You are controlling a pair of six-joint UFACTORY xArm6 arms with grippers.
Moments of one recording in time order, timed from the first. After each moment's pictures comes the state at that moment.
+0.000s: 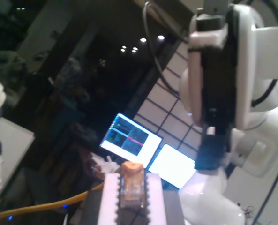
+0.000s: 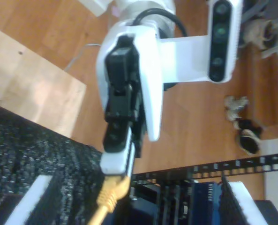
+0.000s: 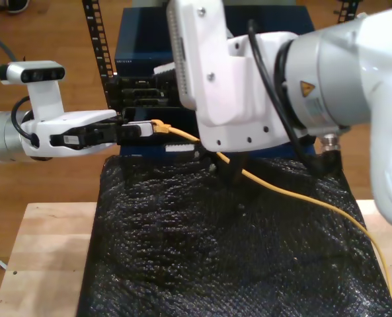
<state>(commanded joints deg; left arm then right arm) 21.1 3.6 -54.1 -80.1 129.4 -265.2 39.3 -41.4 -43.9 30.5 31.8 -95.5</state>
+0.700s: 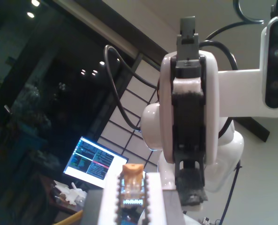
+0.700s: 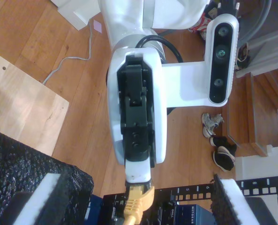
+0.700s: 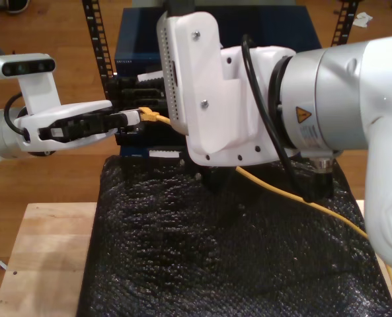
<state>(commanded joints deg) 21.1 5.1 -54.6 -82.8 135.8 -266.2 44.0 -41.8 -41.5 30.3 26.0 -95.9</state>
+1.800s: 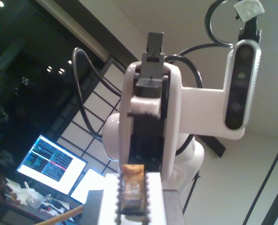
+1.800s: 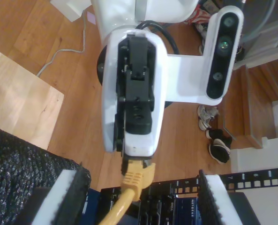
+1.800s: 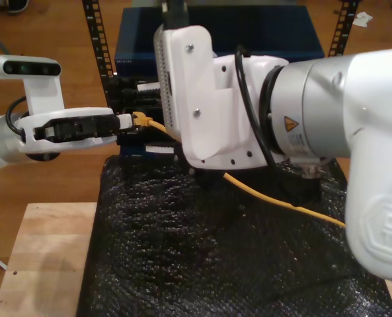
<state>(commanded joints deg) 20.7 6.9 -54.6 -82.5 139.3 -273.1 44.4 -40.3 -39.9 29.8 22.2 -96.0</state>
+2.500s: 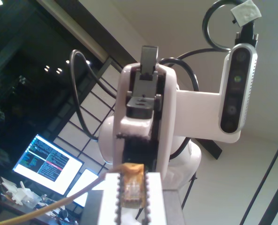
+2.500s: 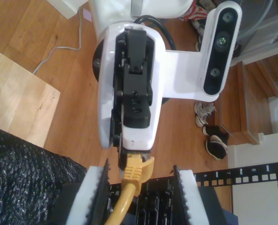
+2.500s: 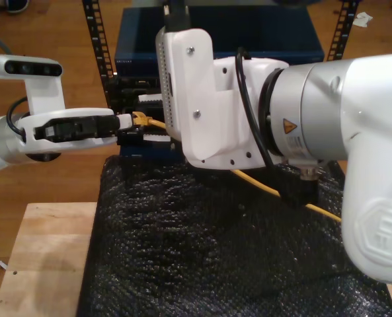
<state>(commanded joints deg) 20.7 7.0 -54.5 -82.5 139.7 -273.2 44.5 -40.2 -39.0 29.9 20.2 -95.7</state>
